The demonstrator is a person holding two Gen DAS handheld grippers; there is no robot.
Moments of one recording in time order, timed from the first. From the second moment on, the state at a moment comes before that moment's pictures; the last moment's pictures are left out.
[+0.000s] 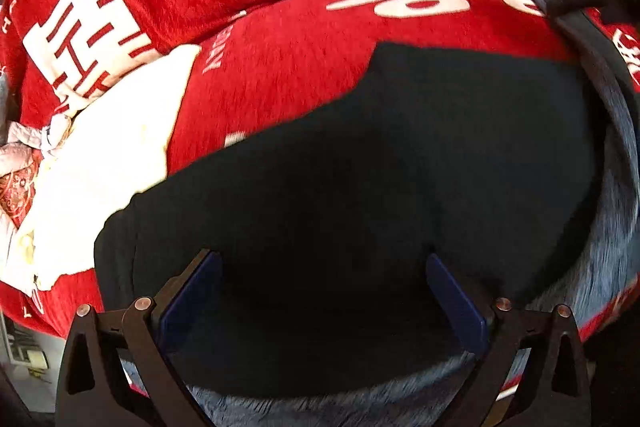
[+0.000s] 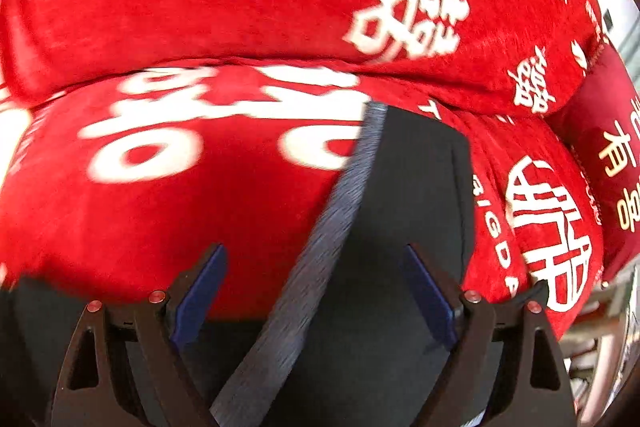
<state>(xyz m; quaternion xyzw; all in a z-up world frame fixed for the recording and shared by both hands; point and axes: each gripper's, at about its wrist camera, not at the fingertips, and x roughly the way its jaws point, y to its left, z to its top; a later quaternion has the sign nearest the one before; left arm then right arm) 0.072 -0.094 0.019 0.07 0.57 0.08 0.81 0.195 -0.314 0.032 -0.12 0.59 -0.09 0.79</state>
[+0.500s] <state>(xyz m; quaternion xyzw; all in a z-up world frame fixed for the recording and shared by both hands) 0.032 -0.066 0.046 0.07 0.58 0.11 0.81 0.262 -0.373 -0.016 -0.08 0.65 -0.09 0.75</state>
